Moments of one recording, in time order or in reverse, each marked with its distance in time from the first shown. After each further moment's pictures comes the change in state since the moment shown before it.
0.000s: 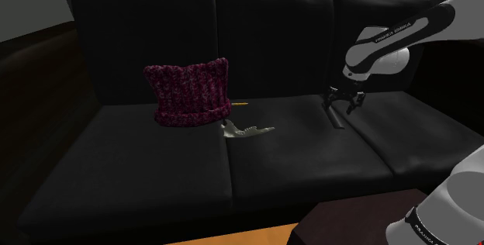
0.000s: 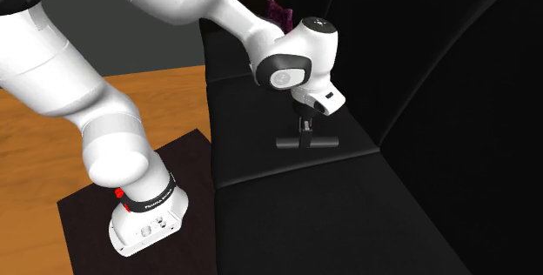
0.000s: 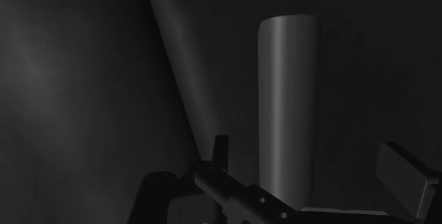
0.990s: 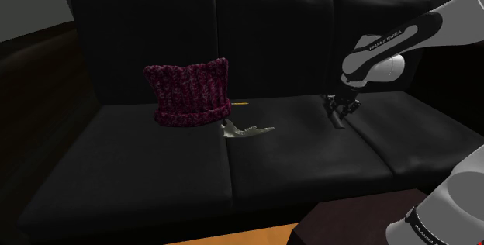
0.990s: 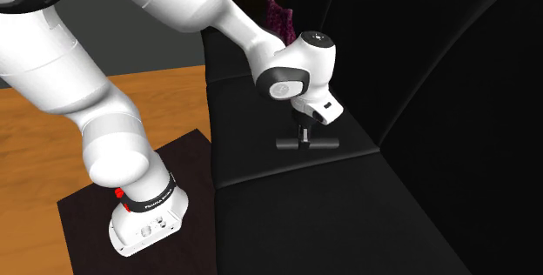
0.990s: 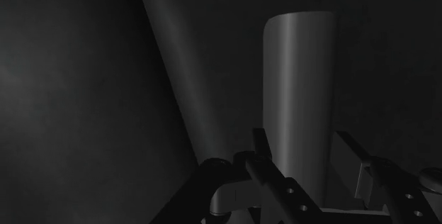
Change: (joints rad) arm 0.005 0.055 -0.008 -0.025 0.027 0.081 -0.018
